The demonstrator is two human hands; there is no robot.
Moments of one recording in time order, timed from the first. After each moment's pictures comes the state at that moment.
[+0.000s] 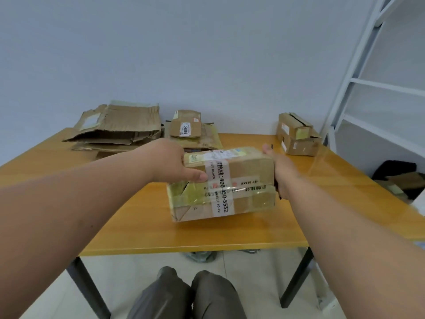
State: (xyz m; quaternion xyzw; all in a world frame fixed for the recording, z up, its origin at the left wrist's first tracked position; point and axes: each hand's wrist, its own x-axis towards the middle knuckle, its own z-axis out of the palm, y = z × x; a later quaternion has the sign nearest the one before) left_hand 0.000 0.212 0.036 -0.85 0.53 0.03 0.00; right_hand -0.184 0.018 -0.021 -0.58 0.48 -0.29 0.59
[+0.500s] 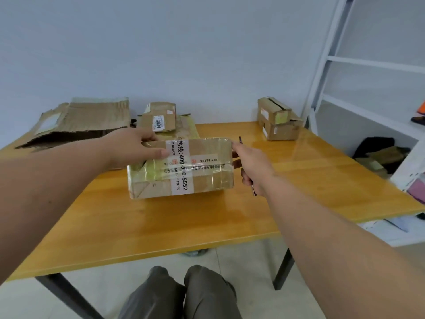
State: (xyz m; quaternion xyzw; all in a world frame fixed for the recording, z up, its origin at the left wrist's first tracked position) left_hand 0.032 0.185 0.031 -0.83 0.51 0.12 -0.18; right_hand -0.193 0.033 -0.027 -0.64 0.44 -0.28 0.57
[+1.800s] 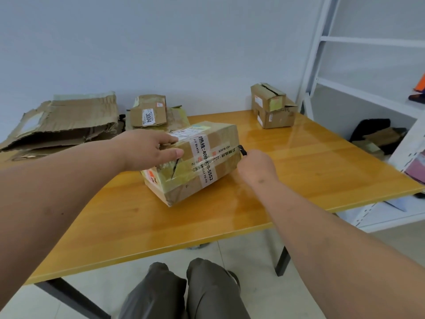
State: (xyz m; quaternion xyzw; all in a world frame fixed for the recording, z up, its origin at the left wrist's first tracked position) left_hand -0.011 0.163 0.029 -0.82 0.57 0.07 -0.02; right_hand -0.202 0.026 -0.056 -0.75 0.56 -0.21 0.27
